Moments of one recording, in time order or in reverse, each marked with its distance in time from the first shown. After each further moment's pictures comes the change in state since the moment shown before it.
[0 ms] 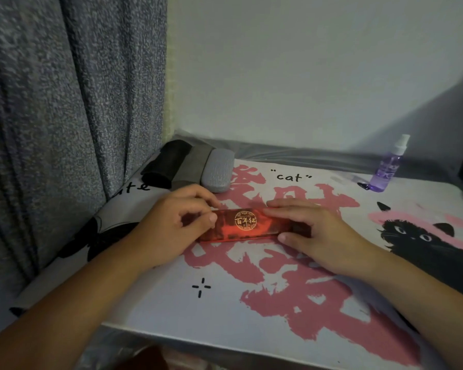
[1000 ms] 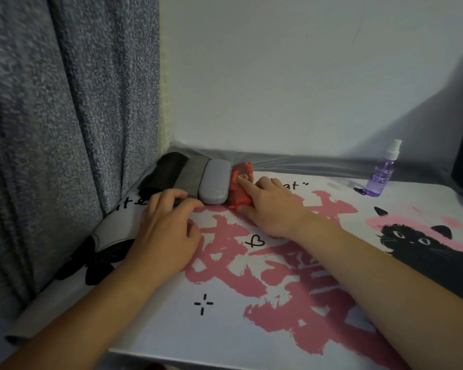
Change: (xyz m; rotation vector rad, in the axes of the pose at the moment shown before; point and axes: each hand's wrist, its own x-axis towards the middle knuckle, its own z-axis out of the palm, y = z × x) left_hand 0.002 -0.003 0.007 0.564 0.161 -0.226; right_hand 0.101 0.005 0.032 -0.681 0.032 0.102
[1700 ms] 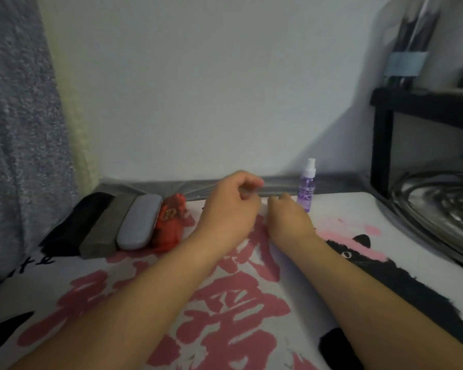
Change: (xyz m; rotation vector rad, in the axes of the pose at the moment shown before) left_hand 0.101 0.205 0.059 -0.770 -0.120 -0.008; right_hand -0.043 0.128 -0.020 0.004 0.089 0.557
